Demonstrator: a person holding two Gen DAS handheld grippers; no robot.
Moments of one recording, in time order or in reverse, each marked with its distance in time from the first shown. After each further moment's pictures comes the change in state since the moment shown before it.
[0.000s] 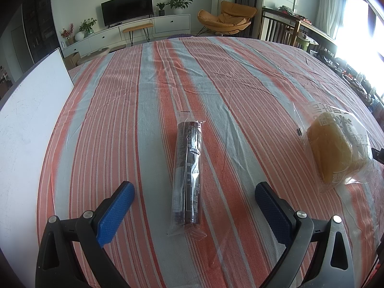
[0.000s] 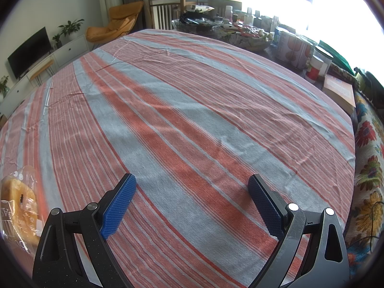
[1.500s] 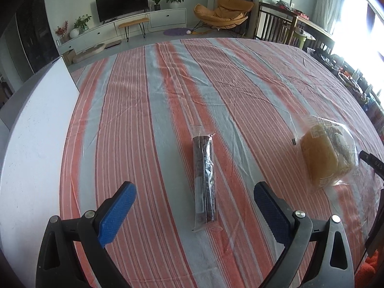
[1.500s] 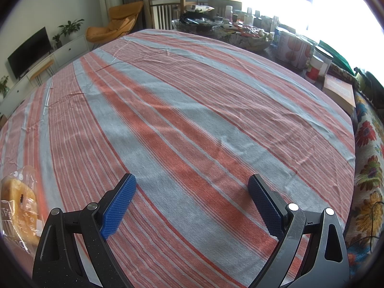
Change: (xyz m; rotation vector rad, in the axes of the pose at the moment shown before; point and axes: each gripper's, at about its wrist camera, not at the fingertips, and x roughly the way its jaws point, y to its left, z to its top) left arm -0.026 0.012 0.020 0.029 0.058 -0.013; right arm -0.001 0.000 0.000 0.000 0.000 0.000
